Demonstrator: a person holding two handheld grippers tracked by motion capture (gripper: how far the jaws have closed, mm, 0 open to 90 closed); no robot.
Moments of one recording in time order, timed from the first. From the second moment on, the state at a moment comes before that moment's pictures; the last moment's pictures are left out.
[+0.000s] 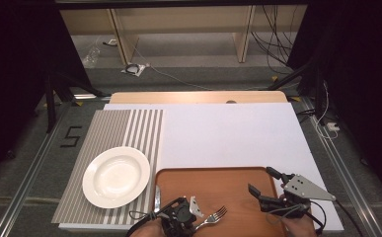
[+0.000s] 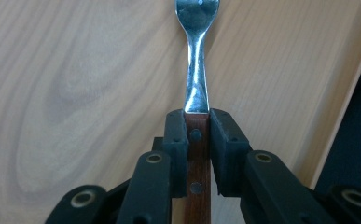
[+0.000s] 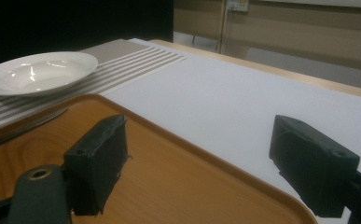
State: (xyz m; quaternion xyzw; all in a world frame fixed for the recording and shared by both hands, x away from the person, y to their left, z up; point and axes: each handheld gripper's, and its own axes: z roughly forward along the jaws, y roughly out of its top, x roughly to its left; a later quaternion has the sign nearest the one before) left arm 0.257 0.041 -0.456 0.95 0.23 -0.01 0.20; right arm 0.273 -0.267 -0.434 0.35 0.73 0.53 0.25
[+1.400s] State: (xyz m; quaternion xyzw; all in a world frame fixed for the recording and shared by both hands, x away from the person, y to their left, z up) left arm 0.242 0.034 -0.453 0.94 0.20 0.02 0.28; right arm 0.273 -0.266 -0.435 0.34 0.73 0.53 0.25
